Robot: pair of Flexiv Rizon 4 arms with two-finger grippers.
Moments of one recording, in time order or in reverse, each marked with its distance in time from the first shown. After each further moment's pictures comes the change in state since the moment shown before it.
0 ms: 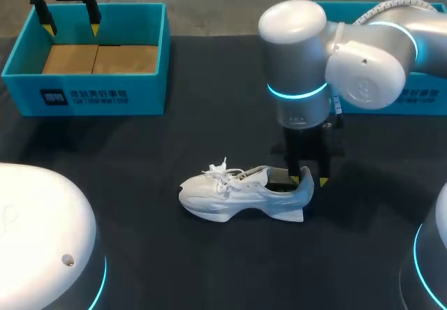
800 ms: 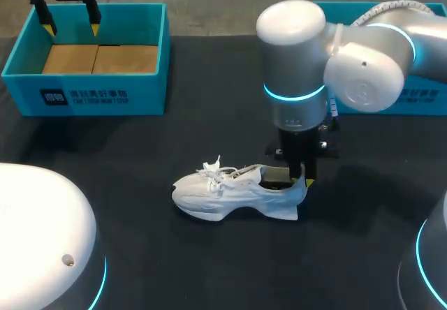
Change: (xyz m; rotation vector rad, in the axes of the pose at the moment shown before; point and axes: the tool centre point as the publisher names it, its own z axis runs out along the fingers) left arm 0.000 0.000 0.000 0.000 0.000 0.000; right arm 0.013 -0.006 0.003 -0.004 0.030 0.012
